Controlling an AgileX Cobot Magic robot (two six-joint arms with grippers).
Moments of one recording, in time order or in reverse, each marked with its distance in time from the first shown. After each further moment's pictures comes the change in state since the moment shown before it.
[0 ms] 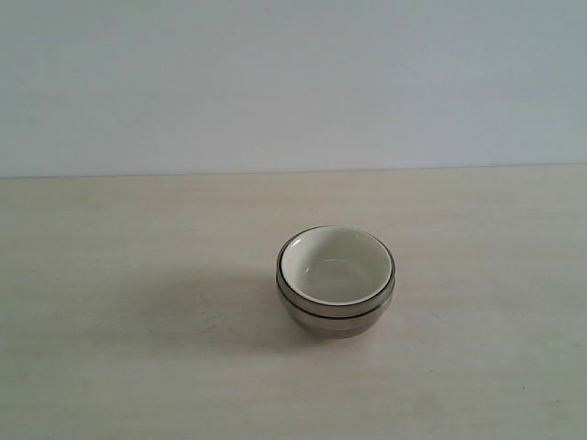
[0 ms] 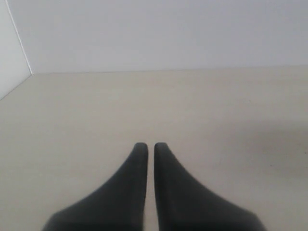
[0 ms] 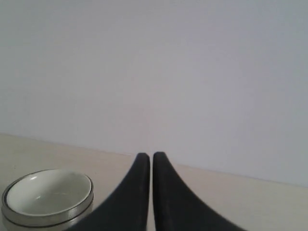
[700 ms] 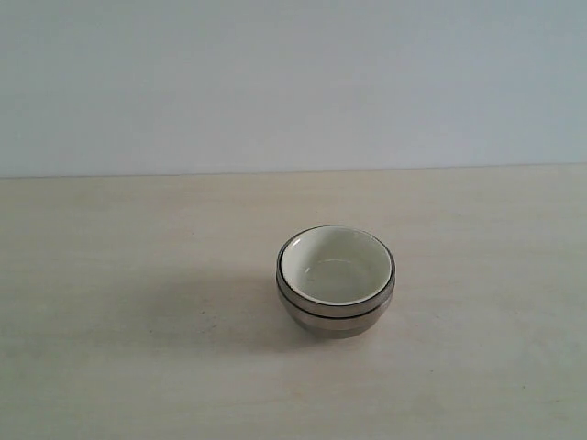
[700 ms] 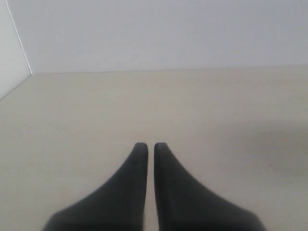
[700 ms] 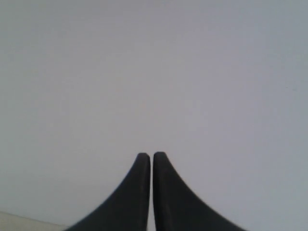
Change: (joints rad) left arm 0.000 0.000 0.000 0.000 0.000 0.000; right arm 0.063 -0.002 -0.499 0.000 0.290 0.054
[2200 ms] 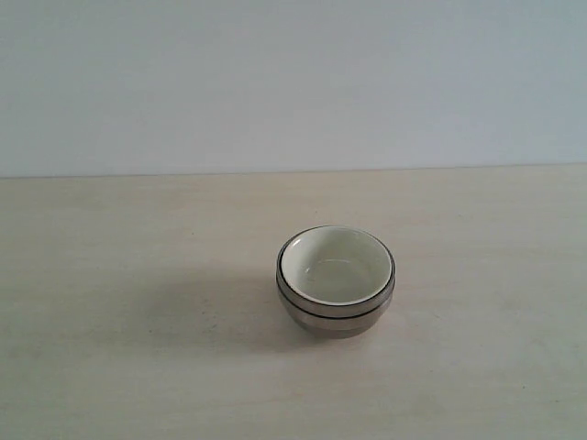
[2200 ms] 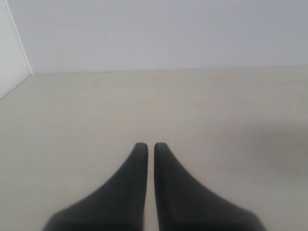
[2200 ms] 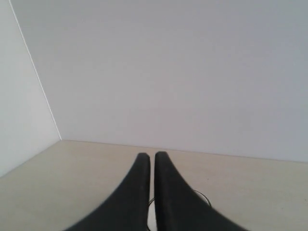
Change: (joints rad) left arm 0.000 0.000 0.000 0.000 0.000 0.000; right arm 0.216 0.194 -0.002 0.016 0.109 0.235
